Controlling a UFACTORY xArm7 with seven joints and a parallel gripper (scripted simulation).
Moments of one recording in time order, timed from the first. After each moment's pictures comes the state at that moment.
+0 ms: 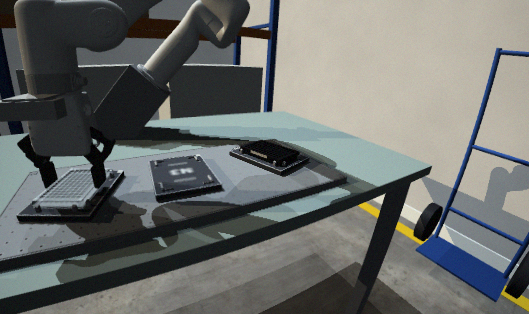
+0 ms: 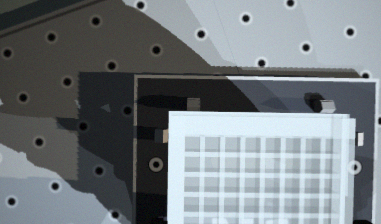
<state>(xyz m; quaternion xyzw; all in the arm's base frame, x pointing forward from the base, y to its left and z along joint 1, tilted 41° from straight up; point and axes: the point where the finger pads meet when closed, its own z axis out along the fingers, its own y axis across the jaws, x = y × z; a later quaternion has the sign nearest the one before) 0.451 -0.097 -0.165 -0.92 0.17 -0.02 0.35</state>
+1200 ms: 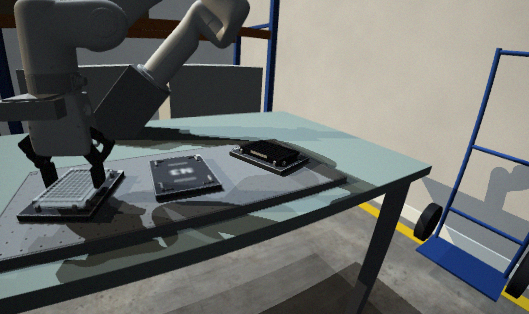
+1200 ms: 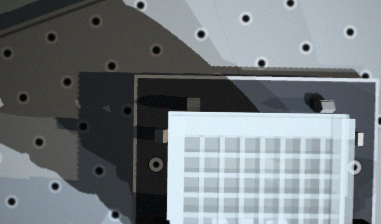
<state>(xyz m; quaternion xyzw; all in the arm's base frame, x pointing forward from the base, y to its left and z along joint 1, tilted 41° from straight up) 0.451 -0.097 -0.165 -0.92 0.17 -0.02 0.35</state>
